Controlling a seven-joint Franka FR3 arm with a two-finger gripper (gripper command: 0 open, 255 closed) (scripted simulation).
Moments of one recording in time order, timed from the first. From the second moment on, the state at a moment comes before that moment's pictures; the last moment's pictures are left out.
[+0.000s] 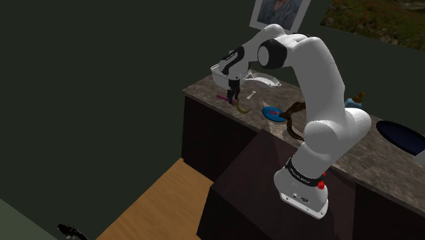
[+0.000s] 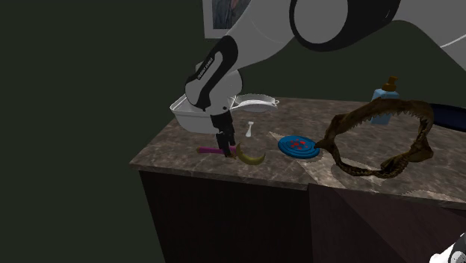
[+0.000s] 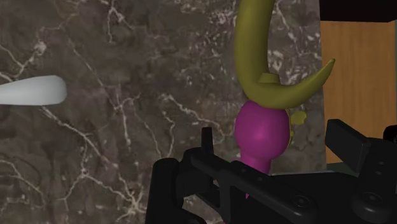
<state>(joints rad) -0.37 0.92 -0.27 -1.42 0.14 2.04 -0.74</state>
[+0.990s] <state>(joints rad) -0.37 0.89 -0.27 -1.43 0.13 2.02 -0.74</state>
